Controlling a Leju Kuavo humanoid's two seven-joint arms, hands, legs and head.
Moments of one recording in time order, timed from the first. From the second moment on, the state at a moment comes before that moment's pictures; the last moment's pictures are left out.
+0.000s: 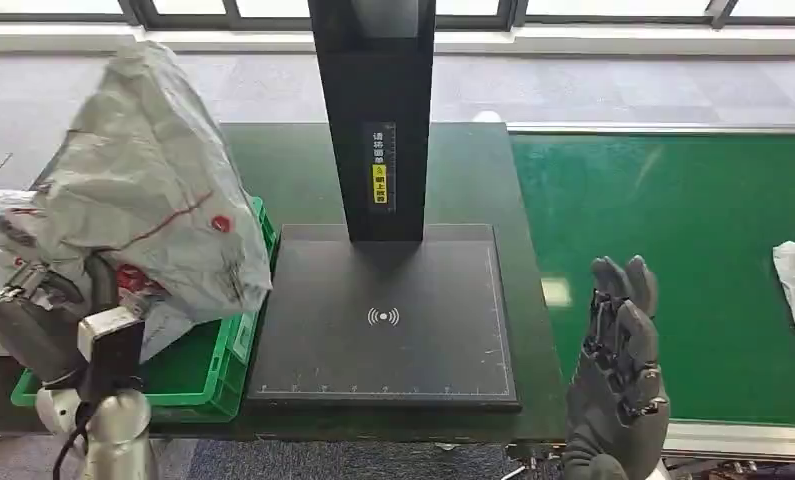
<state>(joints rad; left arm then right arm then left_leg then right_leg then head) -0.16 -0.22 0.40 -1.63 -0.69 0.70 -0.66 0.03 -0.16 0.60 -2.06 0.22 -0.43 -0.68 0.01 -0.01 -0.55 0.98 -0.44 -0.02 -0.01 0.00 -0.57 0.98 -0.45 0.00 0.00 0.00</state>
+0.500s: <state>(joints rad) -0.39 -0.02 0.65 -1.26 -1.10 0.68 -0.34 0.01 -0.11 0.58 -2.04 0.20 -0.31 -0.69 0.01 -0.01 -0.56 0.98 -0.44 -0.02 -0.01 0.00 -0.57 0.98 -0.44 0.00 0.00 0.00</state>
